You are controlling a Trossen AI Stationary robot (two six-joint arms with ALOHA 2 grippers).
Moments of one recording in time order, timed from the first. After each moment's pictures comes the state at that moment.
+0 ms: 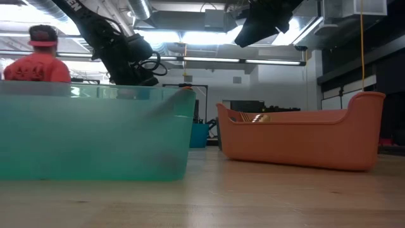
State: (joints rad) left arm 0.71 1.44 0.81 -0.29 0.00 -0.20; right arm 0.19 1.44 1.19 -0.52 0.59 0.32
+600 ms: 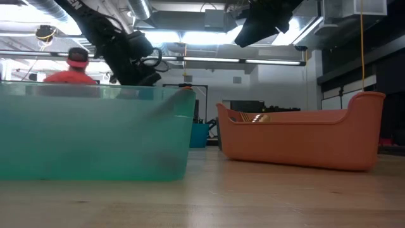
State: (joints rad) left arm 0.71 1.44 0.84 -0.28 0.02 -0.20; right arm 0.19 1.44 1.19 -0.52 0.59 0.32
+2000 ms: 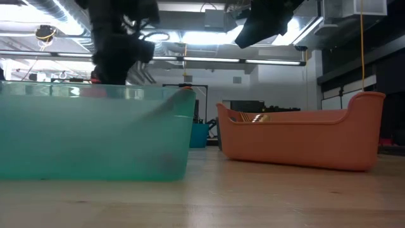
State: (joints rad) left arm 0.06 1.44 1.00 -0.89 -0.10 -0.51; right arm 0.19 1.44 1.19 -0.53 0.50 0.31
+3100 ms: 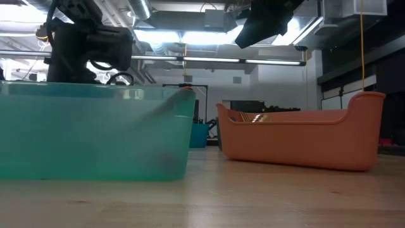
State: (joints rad) left arm 0.03 1.44 0.71 -0.94 -0.09 -0.18; right arm 0.19 1.44 1.19 -0.53 0.50 0.31
